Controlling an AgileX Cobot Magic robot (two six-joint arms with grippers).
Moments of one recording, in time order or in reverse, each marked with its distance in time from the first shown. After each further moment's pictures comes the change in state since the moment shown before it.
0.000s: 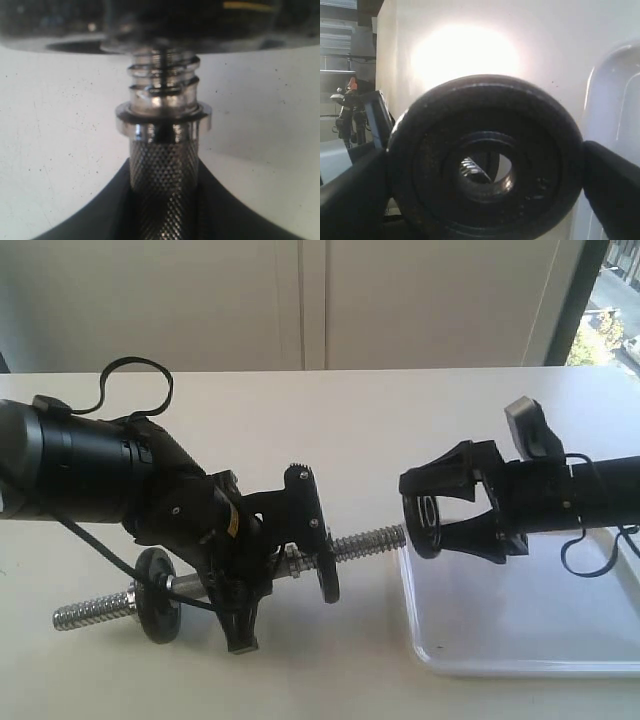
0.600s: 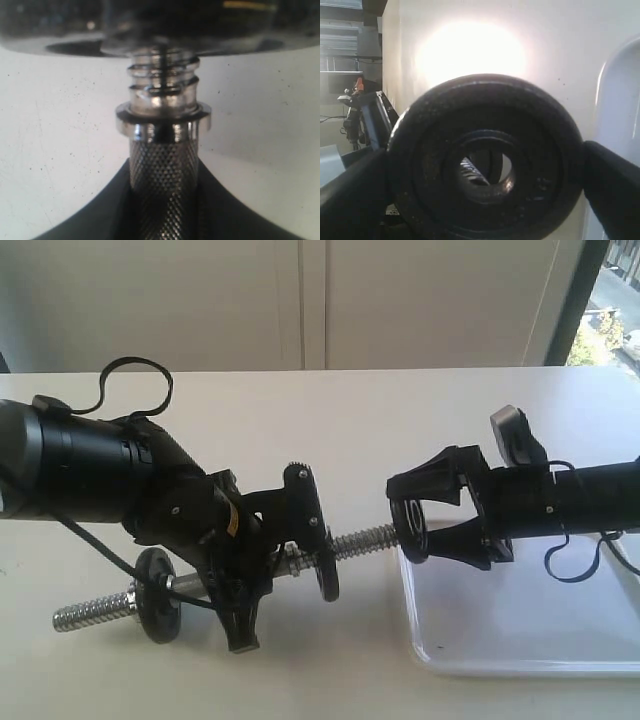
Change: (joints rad) left arm 0.000 0.000 0.002 0.000 -0.004 -0.006; right arm 0.037 0.032 0.000 0.045 0.000 -0.002
